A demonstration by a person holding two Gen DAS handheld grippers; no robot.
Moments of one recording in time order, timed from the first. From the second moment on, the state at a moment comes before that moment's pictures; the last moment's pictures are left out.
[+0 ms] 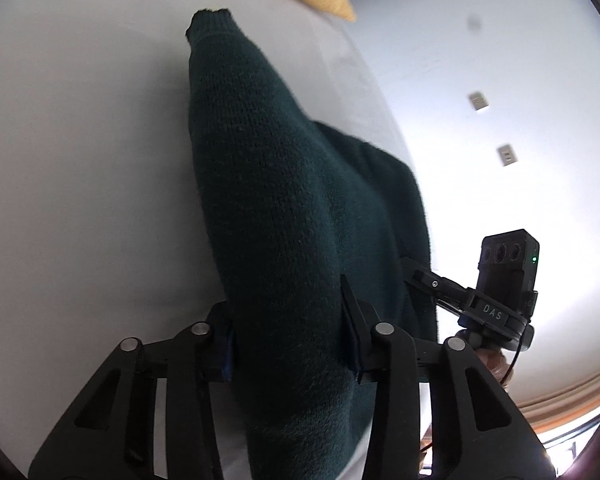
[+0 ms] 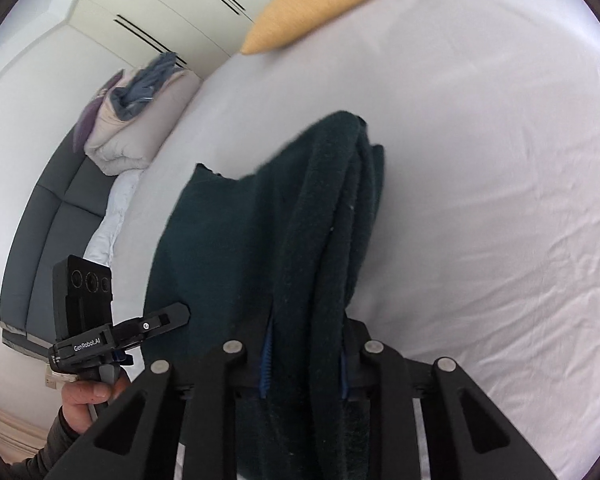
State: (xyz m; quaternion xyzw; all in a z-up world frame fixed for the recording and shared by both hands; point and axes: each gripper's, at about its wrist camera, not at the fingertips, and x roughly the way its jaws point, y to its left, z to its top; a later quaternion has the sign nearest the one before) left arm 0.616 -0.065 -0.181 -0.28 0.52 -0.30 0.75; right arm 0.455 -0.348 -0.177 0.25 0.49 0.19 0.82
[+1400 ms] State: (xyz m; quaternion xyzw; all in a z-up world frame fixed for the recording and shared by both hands) left arm 0.434 0.161 -0.141 -0.21 0.45 -0.15 0.85; right arm 0.350 -0.175 -0.176 0.27 0.47 0.21 0.81
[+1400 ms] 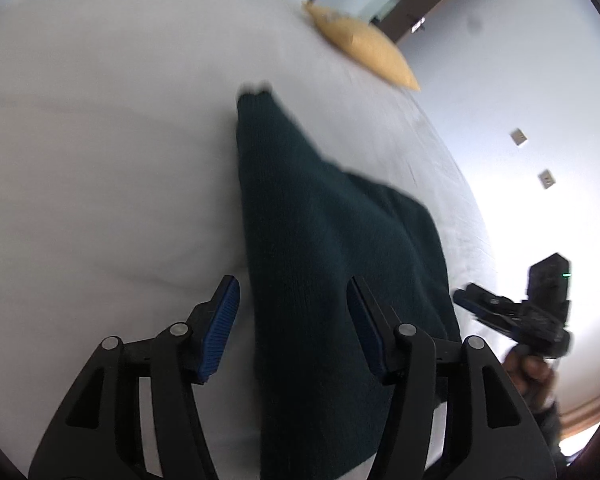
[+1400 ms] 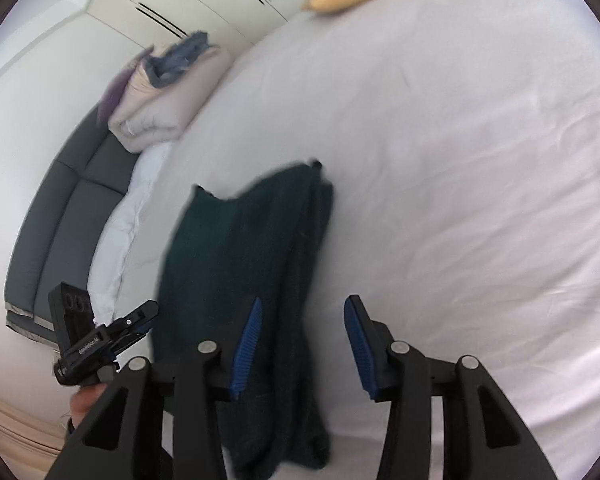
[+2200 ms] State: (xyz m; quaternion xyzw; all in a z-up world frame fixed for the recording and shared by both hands) left arm 0.305 0.106 -0.072 -0.03 0.27 -0.05 0.96; right arm 0.269 -0.183 -0.179 0.28 0.43 0.21 0.83
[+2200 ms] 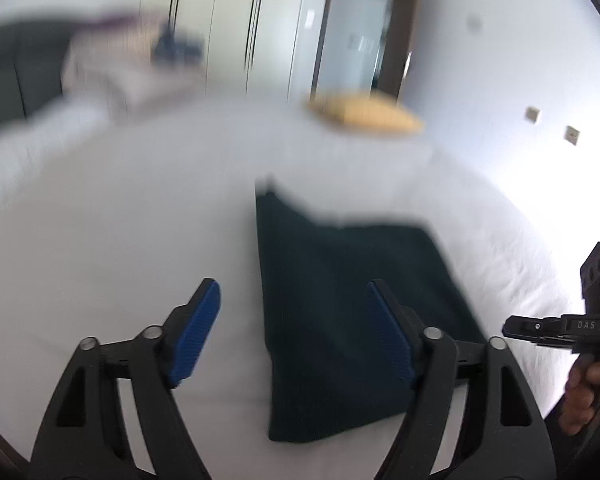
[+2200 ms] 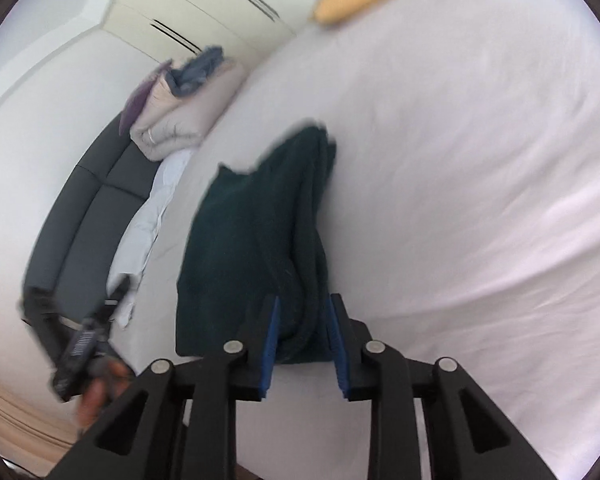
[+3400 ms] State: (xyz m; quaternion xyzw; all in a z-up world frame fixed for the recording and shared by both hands) left arm 0.237 0.101 -0.121 -0.04 0.37 0.04 0.93; right arm 0.158 -0.100 -0.111 0.03 0.31 0.06 0.95
